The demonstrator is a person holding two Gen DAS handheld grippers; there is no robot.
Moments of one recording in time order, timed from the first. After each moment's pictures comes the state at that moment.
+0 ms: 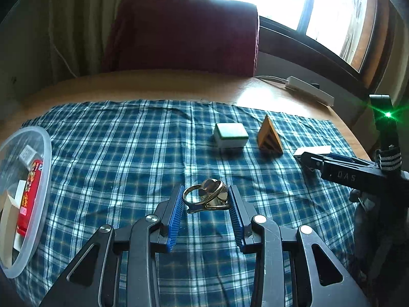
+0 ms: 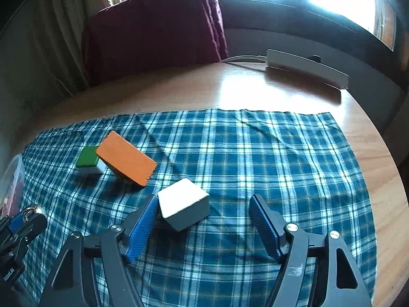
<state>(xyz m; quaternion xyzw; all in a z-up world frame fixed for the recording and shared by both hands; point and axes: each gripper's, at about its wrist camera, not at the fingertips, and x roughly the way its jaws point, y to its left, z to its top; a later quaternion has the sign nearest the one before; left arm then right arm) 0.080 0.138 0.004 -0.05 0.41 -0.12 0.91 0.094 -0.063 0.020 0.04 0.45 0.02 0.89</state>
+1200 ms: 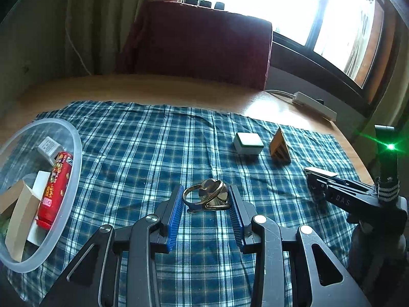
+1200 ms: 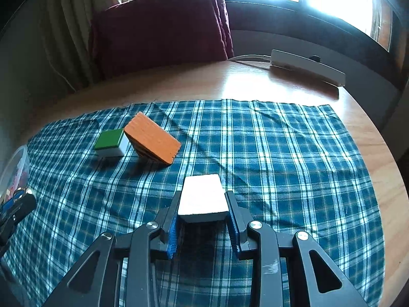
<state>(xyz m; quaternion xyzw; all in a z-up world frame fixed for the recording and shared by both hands) 0.018 0.245 0.044 -0.08 0.38 -0.10 0.92 0.064 -0.032 0.019 0.04 0.44 0.01 0.90</state>
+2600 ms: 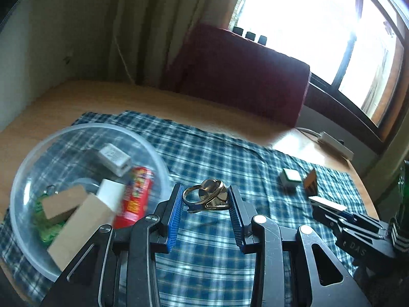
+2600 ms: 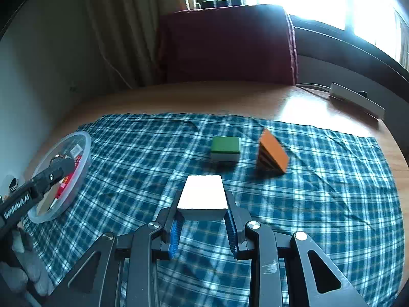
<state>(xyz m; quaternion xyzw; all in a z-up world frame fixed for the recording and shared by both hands) -0.021 0.372 0.077 -0.13 0.33 -0.02 0.93 0.033 0.088 0.052 0.02 0.40 0.11 0.91</state>
